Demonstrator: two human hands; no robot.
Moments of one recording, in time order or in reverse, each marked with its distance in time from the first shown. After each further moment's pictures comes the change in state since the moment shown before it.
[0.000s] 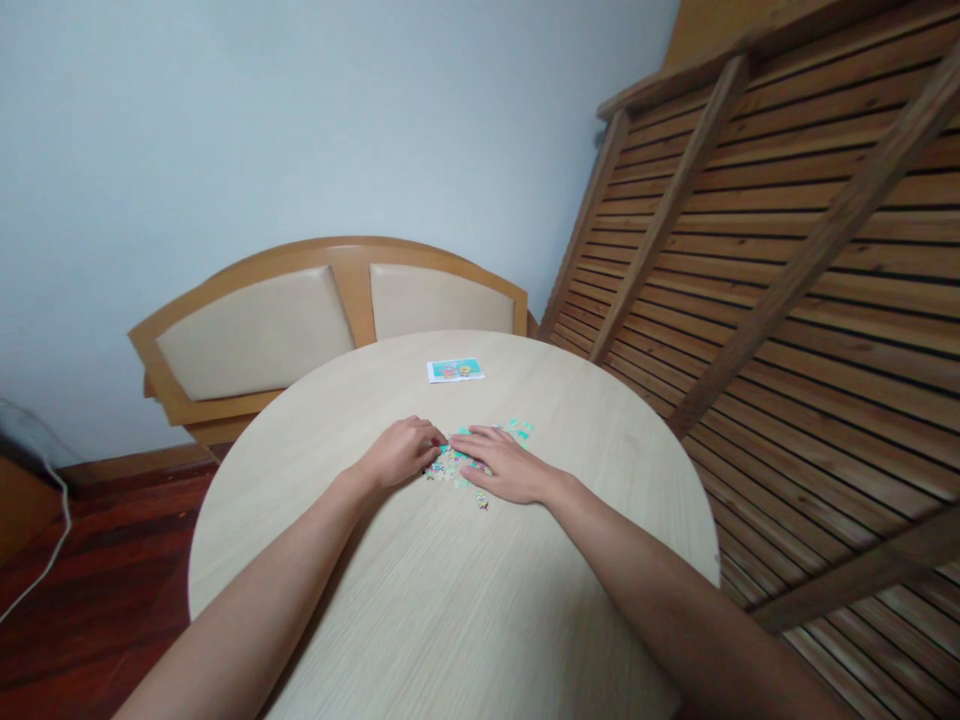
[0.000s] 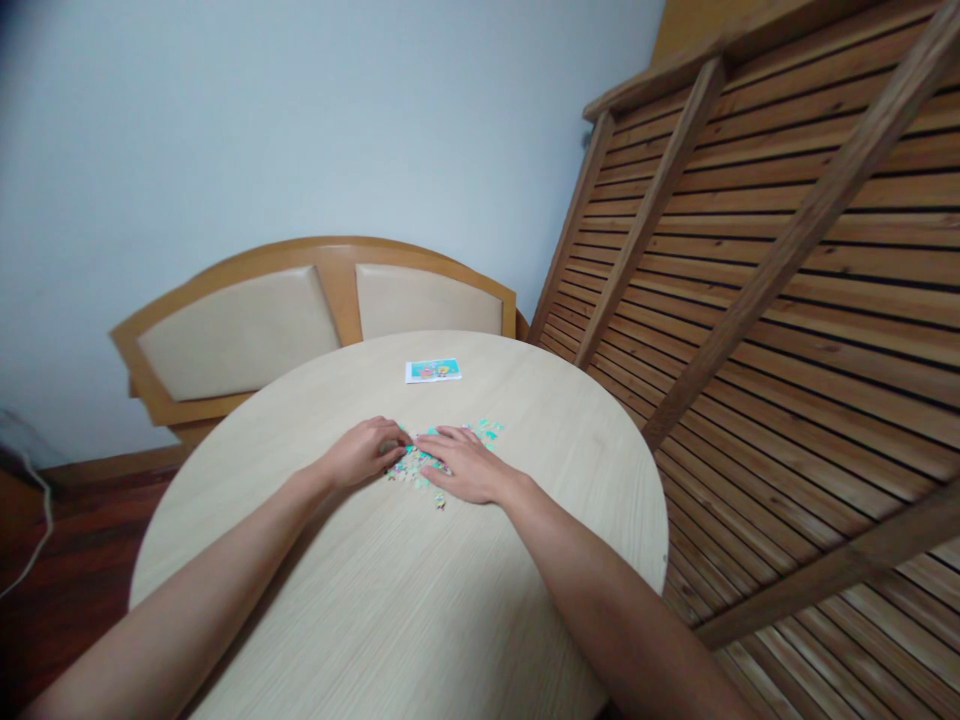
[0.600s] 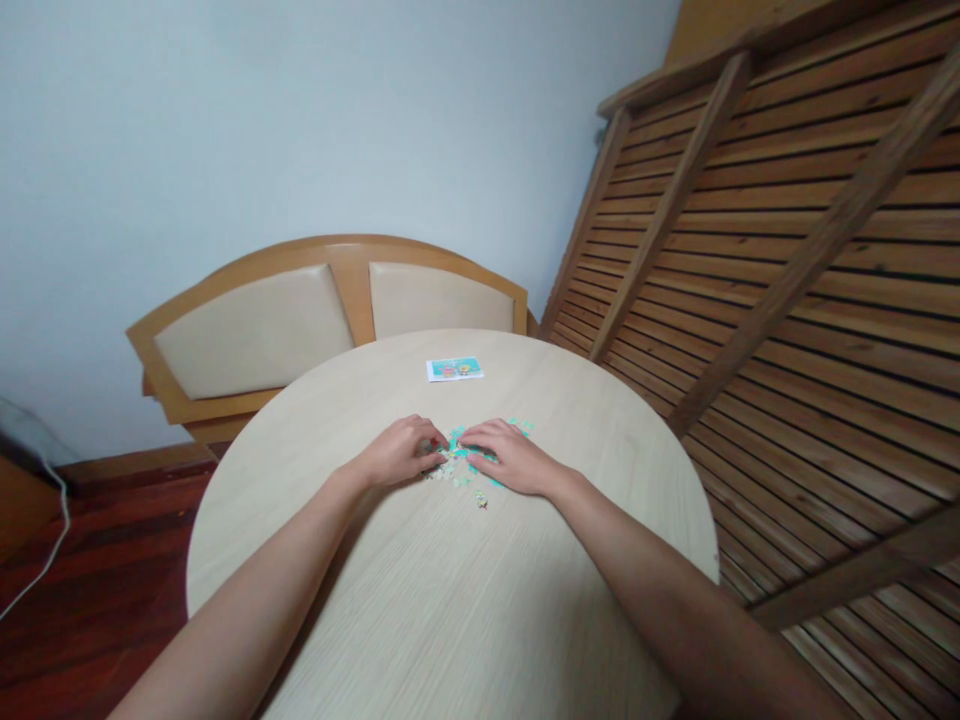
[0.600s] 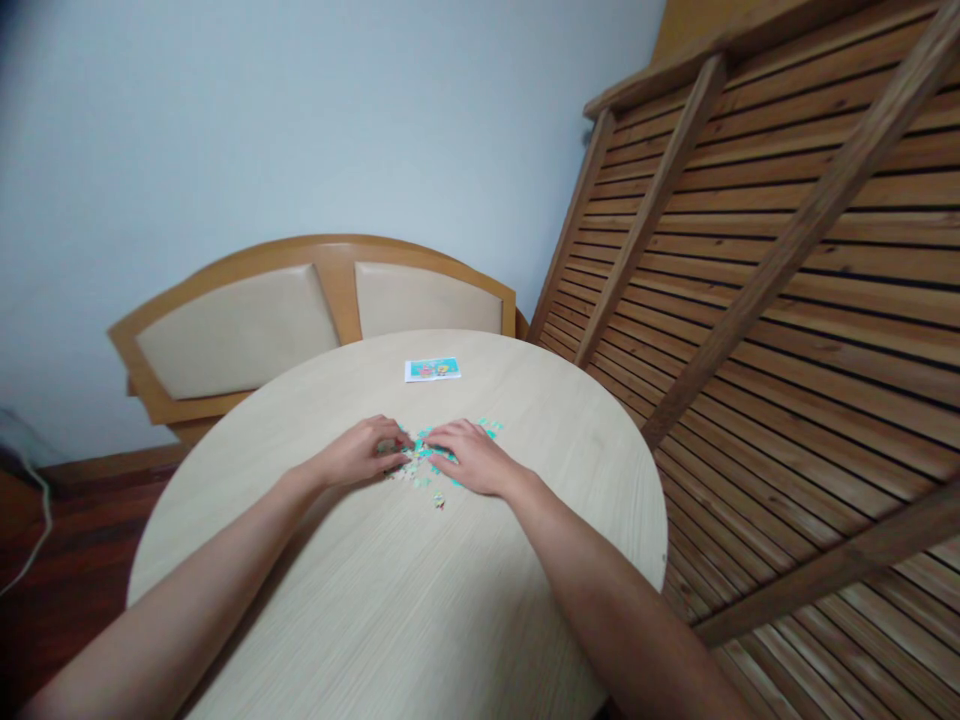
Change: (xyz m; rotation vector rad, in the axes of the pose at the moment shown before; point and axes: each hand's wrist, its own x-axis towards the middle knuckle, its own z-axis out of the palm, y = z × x) left_hand -0.003 0.003 -0.006 -0.117 0.023 0.052; right_hand 0.000 0.008 -0.005 0.008 0.120 -0.014
